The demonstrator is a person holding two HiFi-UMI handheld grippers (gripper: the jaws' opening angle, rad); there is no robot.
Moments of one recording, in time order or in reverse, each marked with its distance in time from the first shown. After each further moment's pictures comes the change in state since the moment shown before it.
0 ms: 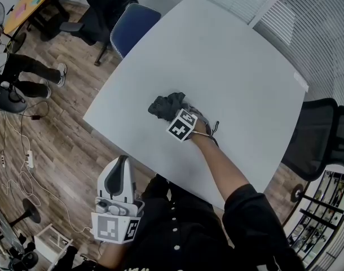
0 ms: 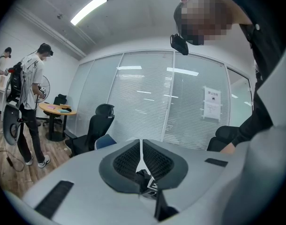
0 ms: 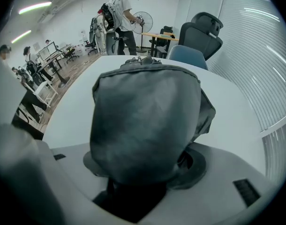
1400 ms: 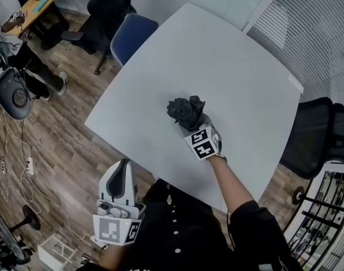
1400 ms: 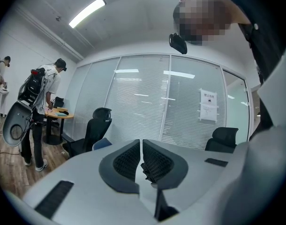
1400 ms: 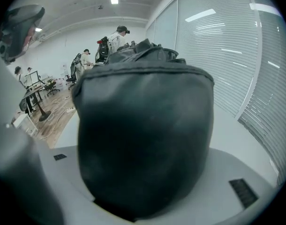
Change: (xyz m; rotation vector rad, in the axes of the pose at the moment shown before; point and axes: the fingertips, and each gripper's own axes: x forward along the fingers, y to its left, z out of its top) left arm -0.010 -0.010 0.009 0.018 -0.041 -0.030; right arm -0.099 -0.029 -0.009 0.267 -0.404 -0.182
